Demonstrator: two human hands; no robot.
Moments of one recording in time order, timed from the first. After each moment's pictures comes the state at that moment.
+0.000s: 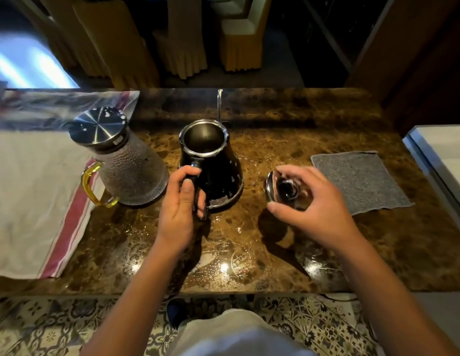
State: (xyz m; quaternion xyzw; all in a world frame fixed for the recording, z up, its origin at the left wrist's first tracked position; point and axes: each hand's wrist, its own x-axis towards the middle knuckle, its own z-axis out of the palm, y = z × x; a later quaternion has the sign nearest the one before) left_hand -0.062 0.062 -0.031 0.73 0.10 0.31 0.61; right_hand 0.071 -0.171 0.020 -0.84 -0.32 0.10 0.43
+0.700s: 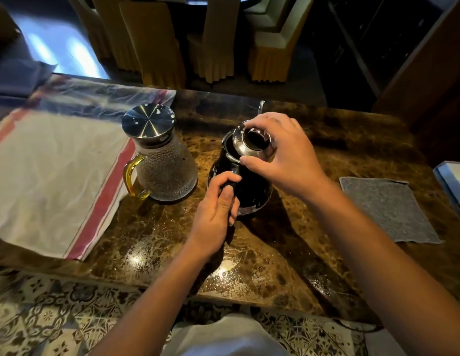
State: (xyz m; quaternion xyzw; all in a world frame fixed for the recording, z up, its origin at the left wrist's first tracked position) left_hand -0.065 0.063 -0.029 0.73 0.12 0.28 0.61; right_hand 0.099 -0.024 0.064 -0.81 -0.49 -0.03 0.31
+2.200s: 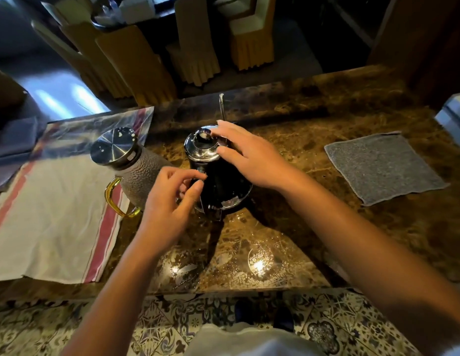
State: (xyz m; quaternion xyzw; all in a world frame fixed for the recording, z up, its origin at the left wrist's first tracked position) left_hand -0.081 0.083 0.035 0.91 0.16 0.20 0.33; right_hand 0.103 -0.044 0.042 -0.80 -0.46 0.12 0.38
